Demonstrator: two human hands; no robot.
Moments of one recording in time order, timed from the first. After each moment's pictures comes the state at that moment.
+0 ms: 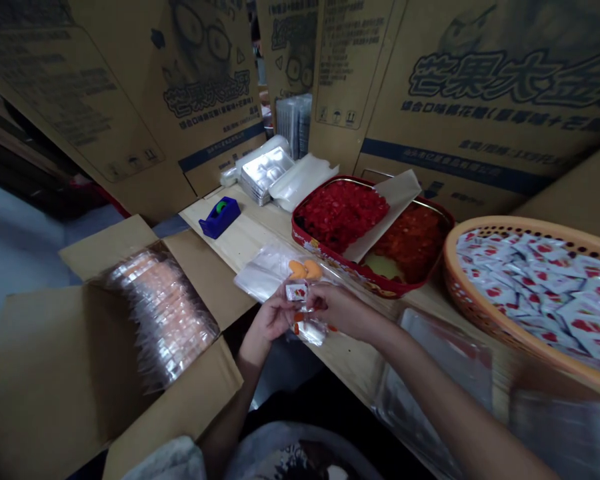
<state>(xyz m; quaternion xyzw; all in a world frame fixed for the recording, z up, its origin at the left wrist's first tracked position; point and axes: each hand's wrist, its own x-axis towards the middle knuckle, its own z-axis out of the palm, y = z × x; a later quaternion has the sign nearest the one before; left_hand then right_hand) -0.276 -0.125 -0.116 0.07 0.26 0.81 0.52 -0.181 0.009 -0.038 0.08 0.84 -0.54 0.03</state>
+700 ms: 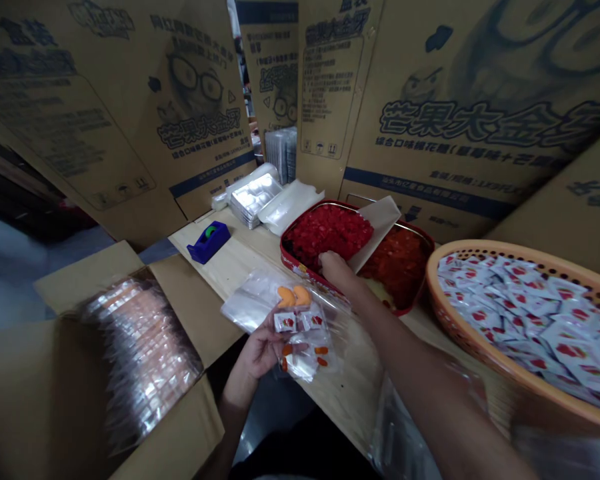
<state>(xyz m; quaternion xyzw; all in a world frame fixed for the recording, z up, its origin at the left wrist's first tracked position) -0.276 -0.127 -0.116 0.05 0.25 0.80 0.54 -0.275 0.119 -0.062 0.24 0.94 -0.24 -0.04</state>
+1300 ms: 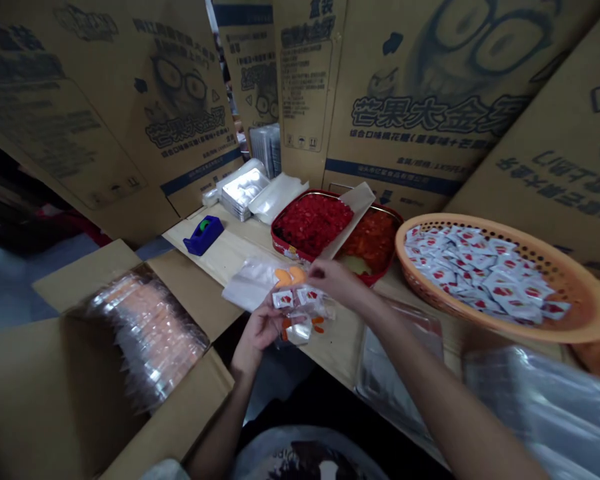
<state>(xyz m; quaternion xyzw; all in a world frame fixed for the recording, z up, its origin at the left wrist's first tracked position) -0.263 -0.131 -0.103 0.08 0.26 0.79 0.54 -0.178 0.051 -0.013 0.18 0.89 -0.42 -0.08</state>
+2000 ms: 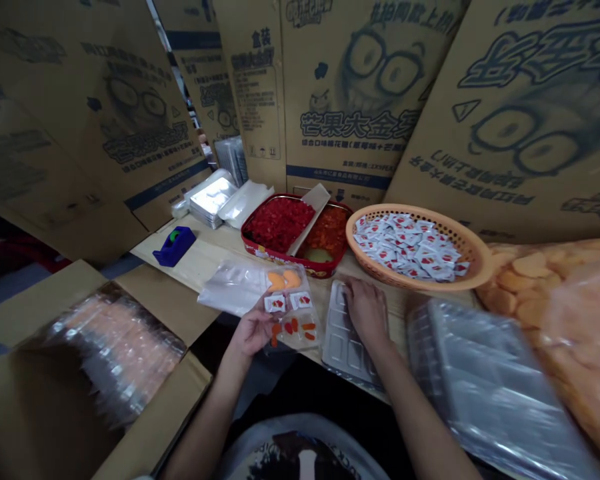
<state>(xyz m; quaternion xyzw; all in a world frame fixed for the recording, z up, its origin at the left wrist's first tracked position) -0.225 -0.122 -0.091 0.06 0.29 0.74 0.61 -0.046 0.067 -0.090 0.42 0.88 -0.08 -0.22</state>
